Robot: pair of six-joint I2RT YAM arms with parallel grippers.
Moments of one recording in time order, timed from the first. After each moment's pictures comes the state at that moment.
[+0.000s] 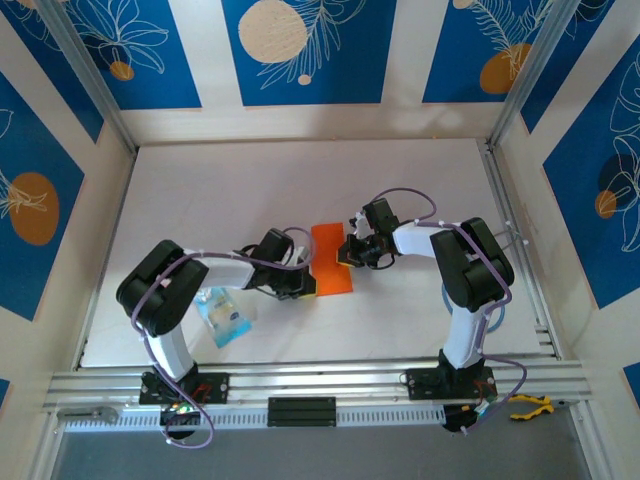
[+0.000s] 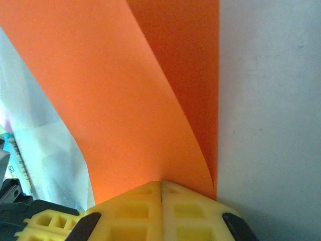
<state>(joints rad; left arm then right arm) -0.66 1.77 0.79 -0.04 0.61 -0.74 0.40 1.87 0.97 -0.21 -0.57 0.55</state>
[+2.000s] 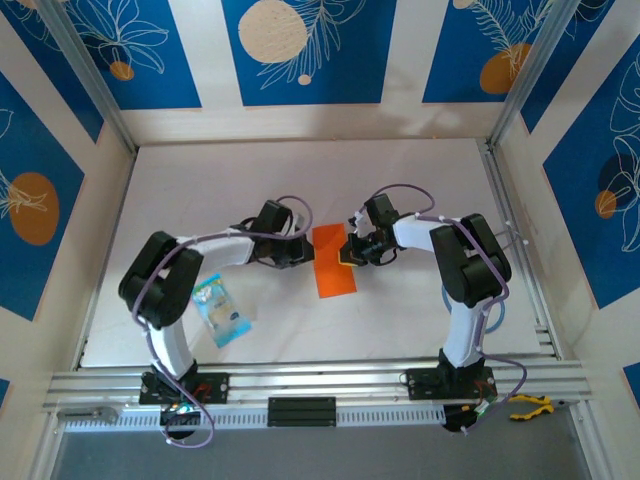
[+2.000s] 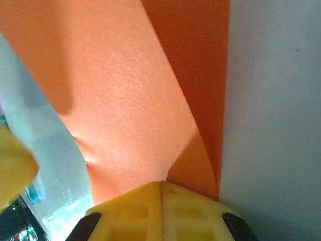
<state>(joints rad) -0.56 1.84 1.04 -0.15 0.48 -0.71 0.38 1.91 1.05 -0.35 -0.62 0.42</state>
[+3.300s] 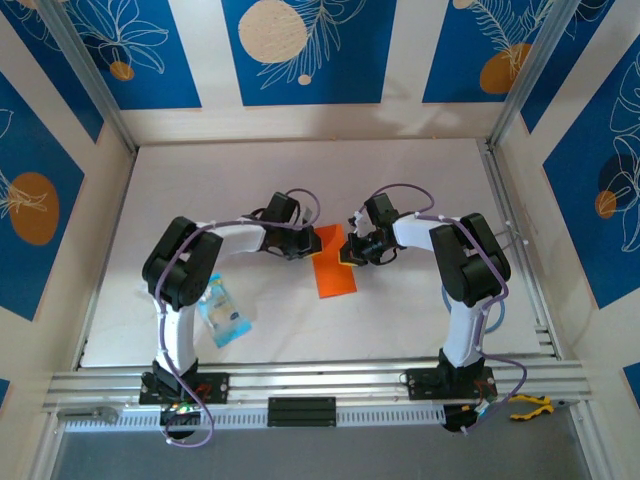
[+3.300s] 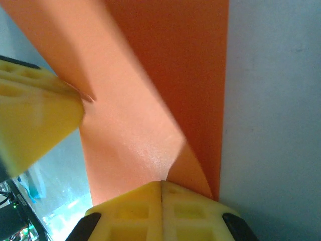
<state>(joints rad) -0.54 2.00 1.20 -0.16 0.53 -0.69 0.38 1.92 1.05 -0.36 -0.62 0.42</state>
